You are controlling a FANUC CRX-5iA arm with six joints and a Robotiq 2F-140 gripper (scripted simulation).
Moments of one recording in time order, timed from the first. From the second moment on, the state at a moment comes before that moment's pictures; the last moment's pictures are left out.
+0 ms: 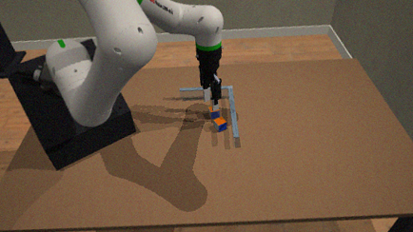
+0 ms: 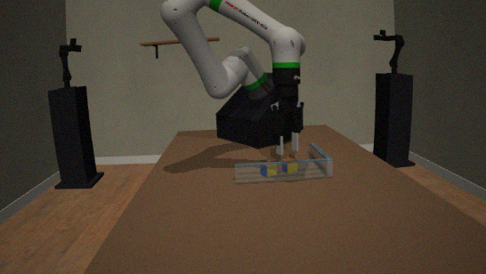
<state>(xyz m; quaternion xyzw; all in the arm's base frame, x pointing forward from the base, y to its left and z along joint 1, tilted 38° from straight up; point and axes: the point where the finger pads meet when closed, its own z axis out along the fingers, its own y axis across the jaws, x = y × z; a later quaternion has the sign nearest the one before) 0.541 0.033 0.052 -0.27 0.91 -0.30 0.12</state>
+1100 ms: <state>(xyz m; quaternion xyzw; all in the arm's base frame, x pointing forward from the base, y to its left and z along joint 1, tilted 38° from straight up) 0.572 -0.029 0.092 -0.27 0.91 -0.30 0.12</state>
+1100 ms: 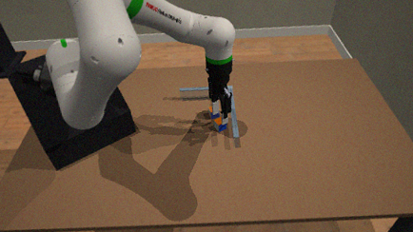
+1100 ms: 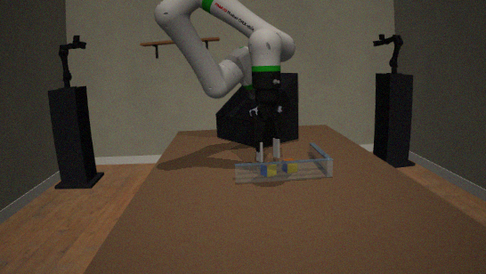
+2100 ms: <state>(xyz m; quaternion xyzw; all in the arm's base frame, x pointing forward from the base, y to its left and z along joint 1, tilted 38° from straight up) 0.573 -0.031 0.090 -0.27 0.91 -0.30 0.12</state>
